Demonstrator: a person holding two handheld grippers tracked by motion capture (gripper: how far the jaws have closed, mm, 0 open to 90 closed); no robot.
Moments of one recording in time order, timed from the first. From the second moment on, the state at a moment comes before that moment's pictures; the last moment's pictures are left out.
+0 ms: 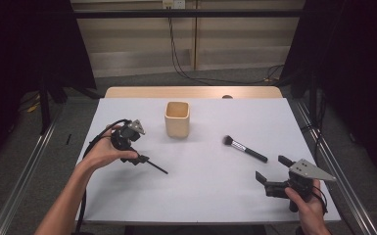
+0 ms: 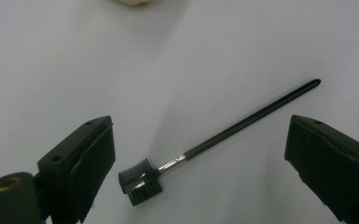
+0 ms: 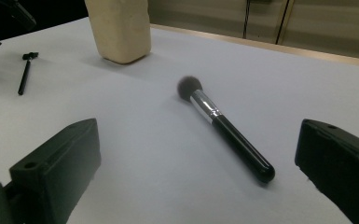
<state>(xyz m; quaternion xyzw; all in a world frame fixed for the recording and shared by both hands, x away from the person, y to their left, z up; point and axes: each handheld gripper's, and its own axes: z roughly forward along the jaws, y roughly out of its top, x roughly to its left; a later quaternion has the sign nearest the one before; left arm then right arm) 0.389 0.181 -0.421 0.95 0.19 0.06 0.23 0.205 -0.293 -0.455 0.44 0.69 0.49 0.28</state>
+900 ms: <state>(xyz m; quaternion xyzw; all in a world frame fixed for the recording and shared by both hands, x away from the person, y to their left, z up) 0.402 0.168 -0.443 0.98 0.13 0.01 0.14 0.206 -0.292 -0.455 0.44 0.70 0.49 0.28</state>
